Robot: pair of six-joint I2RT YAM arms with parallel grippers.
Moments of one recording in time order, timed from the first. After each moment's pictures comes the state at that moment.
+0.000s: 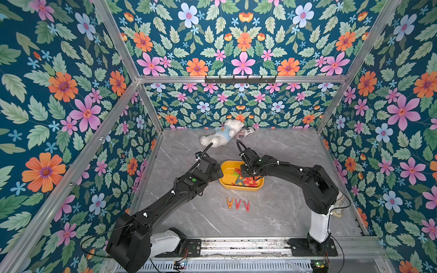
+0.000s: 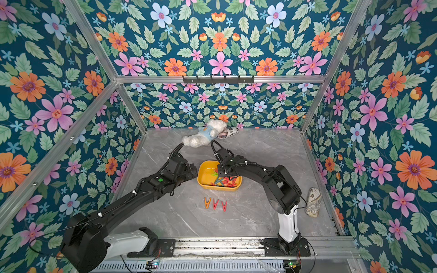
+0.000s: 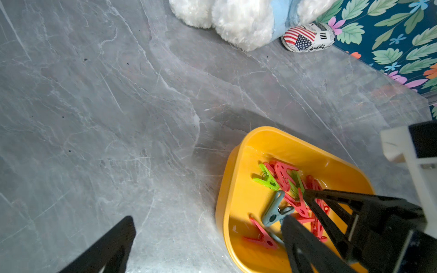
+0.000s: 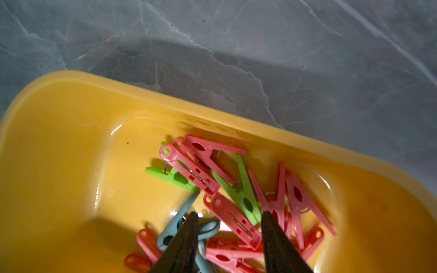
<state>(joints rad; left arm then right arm) -0.61 1.23 0.83 -0.42 -0.28 -0.76 0.76 1.95 1.39 -0.54 0.13 0.52</state>
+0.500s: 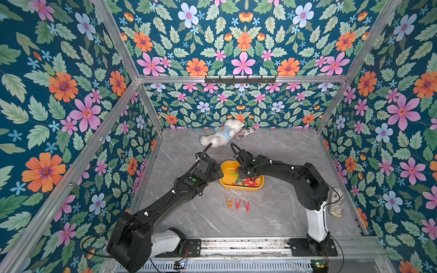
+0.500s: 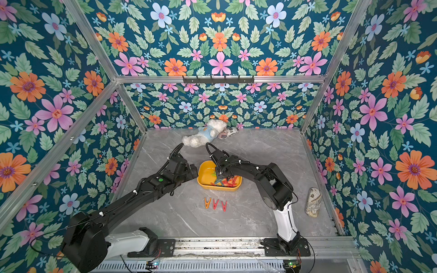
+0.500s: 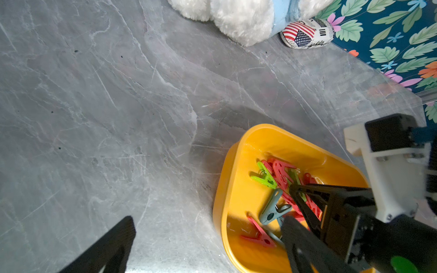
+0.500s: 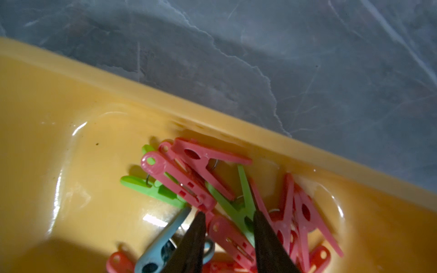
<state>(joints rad) -0.60 1.24 0.82 -0.40 -0.25 -0.76 0.79 2.05 1.47 -0.60 0.20 0.47</state>
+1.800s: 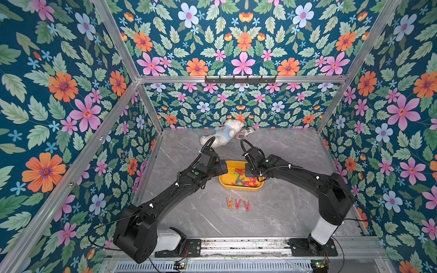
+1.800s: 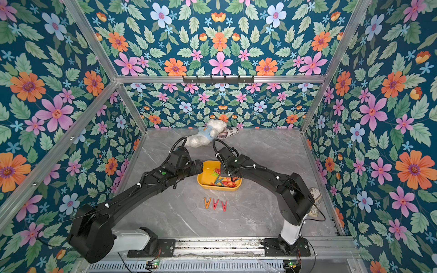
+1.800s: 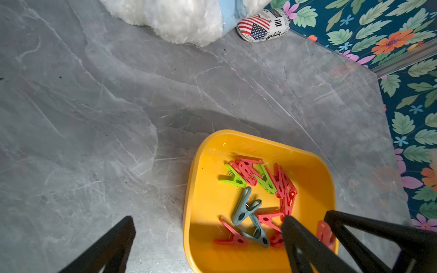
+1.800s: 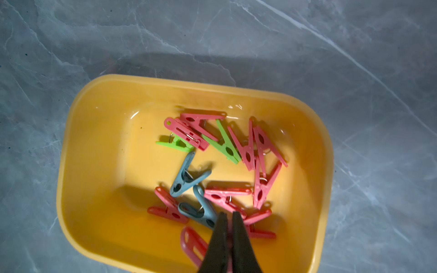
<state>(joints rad) -0.57 1.33 0.93 -0.35 -0.09 -0.64 0.80 1.71 1.29 -0.68 0.19 0.72</state>
